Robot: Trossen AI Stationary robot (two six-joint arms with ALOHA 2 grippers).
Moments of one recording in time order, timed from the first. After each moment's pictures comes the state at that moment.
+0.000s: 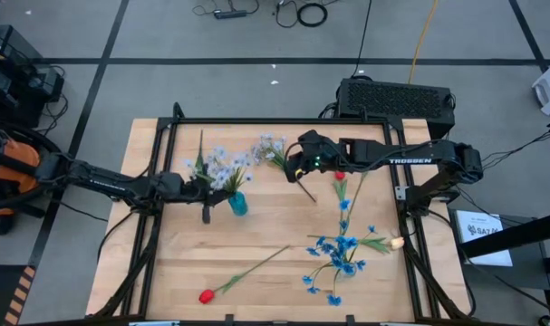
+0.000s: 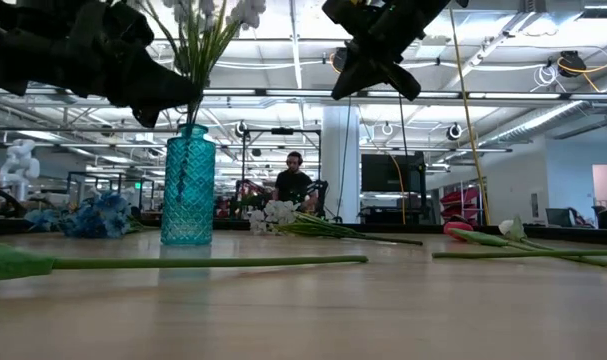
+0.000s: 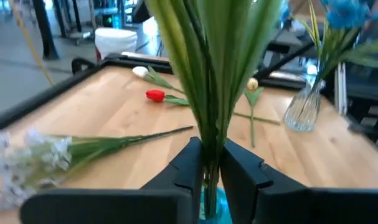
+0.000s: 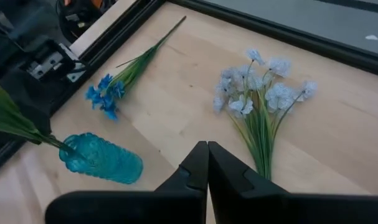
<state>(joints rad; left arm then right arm) -0.08 0.85 0.19 0.51 -0.14 -0.15 -0.12 1.51 1.25 -0.44 0.28 0.73</state>
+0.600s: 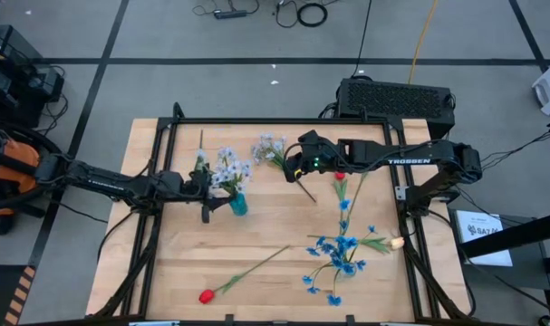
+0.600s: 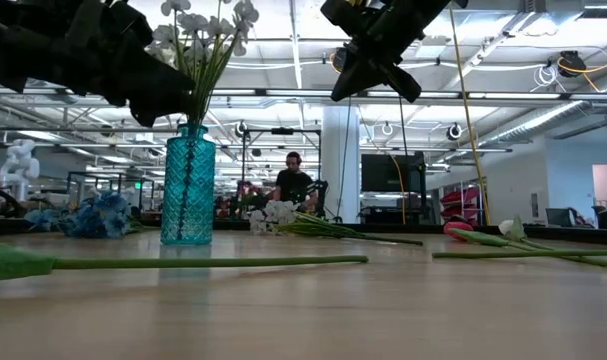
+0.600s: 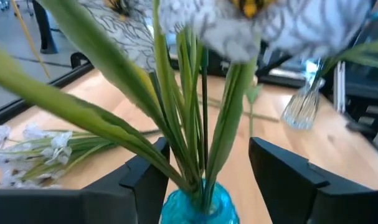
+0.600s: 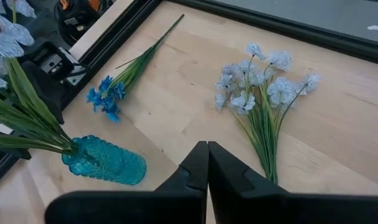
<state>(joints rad) -0.07 0.81 0.21 0.42 -0.13 -0.14 -0.12 1.52 1.25 -0.44 0.29 0.77</state>
